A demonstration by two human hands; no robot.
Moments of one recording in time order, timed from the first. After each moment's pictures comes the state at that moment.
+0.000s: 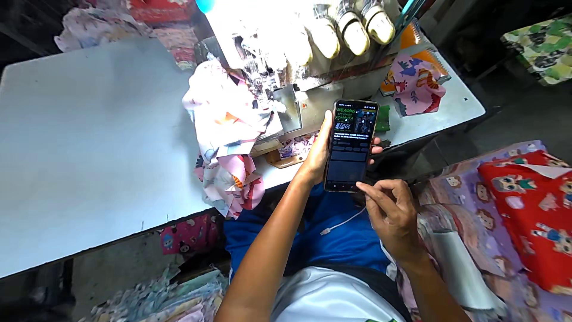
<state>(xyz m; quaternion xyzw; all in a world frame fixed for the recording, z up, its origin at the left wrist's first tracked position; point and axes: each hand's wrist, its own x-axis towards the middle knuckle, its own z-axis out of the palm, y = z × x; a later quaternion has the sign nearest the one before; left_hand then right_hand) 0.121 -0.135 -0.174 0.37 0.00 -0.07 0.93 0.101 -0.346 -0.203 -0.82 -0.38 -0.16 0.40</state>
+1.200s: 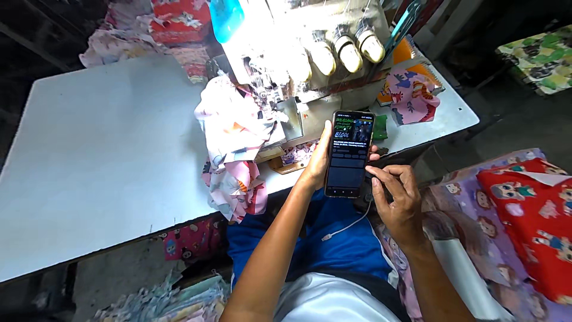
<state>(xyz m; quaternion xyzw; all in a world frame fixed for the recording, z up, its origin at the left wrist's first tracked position) 0.110 -0.139 -0.165 0.43 0.05 -0.03 0.90 0.132 -0.336 -0.196 -0.83 -0.35 -0.19 0.39</state>
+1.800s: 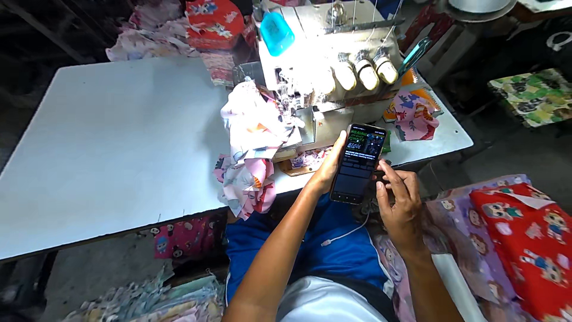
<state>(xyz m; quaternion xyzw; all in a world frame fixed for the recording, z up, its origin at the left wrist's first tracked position) 0.104 -0.136 -0.176 0.51 0.06 -0.01 0.86 0.135 -0.330 -0.184 -0.85 -0.34 -0.20 0.35</state>
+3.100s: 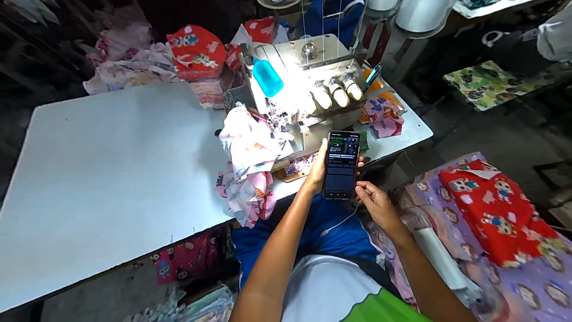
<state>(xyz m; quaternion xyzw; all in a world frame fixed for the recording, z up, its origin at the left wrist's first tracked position) 0.108 -0.133 -0.181 0.45 0.02 -0.06 0.89 0.113 -0.337 -0.180 -0.80 -0.23 0.15 0.54</state>
